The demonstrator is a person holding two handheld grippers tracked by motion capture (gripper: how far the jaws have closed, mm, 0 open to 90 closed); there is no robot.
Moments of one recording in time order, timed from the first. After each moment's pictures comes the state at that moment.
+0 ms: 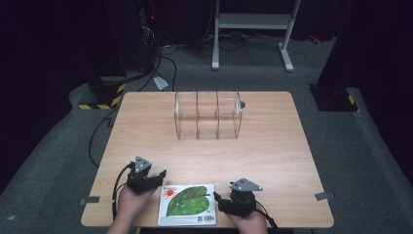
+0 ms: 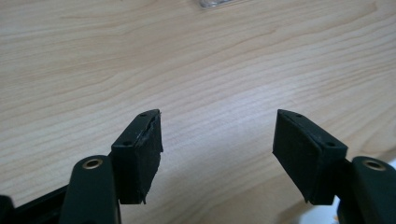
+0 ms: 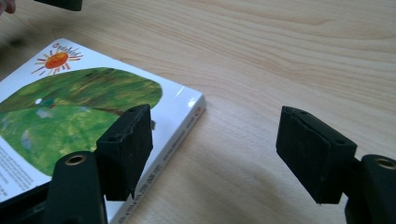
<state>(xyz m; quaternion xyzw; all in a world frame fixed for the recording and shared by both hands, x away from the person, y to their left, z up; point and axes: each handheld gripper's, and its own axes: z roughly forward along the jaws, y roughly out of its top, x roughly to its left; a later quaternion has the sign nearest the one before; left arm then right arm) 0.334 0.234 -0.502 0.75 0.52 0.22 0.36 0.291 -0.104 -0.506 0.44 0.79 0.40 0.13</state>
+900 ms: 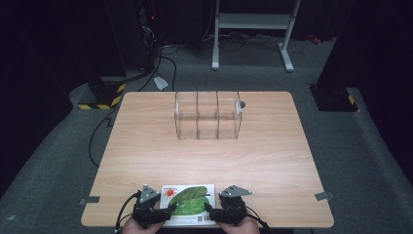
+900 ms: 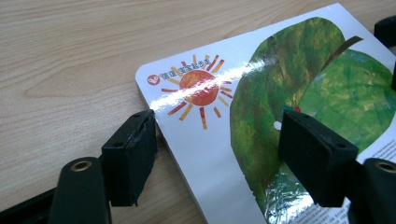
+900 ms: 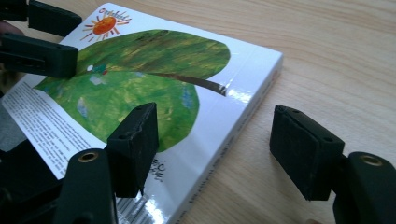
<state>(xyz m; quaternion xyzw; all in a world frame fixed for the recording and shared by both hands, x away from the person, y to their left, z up) 0.255 0.202 -0.517 0.76 0.52 0.13 0.36 0.278 -0.082 -0.519 0.43 0.81 0.39 0.06</state>
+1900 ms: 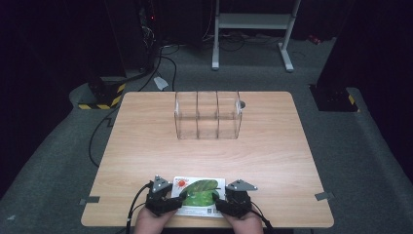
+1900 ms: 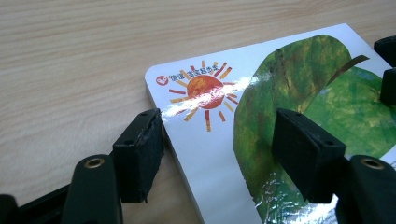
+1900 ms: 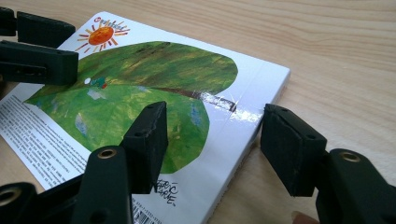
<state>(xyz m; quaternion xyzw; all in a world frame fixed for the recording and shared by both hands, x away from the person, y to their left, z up) 0.291 0.172 -0.521 0.75 0.51 0.14 0.39 0.294 -0.095 -0.516 0.47 0.79 0.38 0.11</state>
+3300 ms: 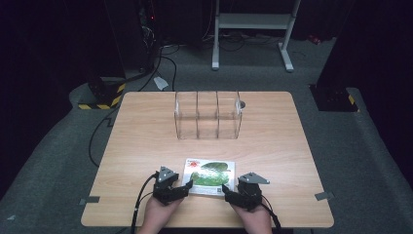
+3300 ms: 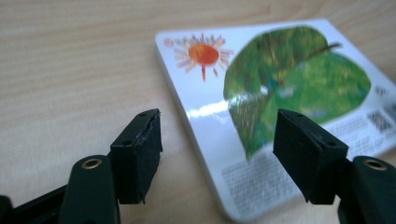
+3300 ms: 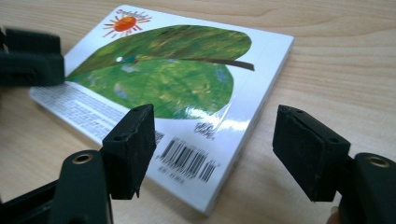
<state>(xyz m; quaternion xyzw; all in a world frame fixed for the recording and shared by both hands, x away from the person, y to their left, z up) 0.316 0.163 -0.525 0.74 0.51 0.14 0.41 0.310 -0.123 -0.507 0.50 0.76 0.39 0.14</state>
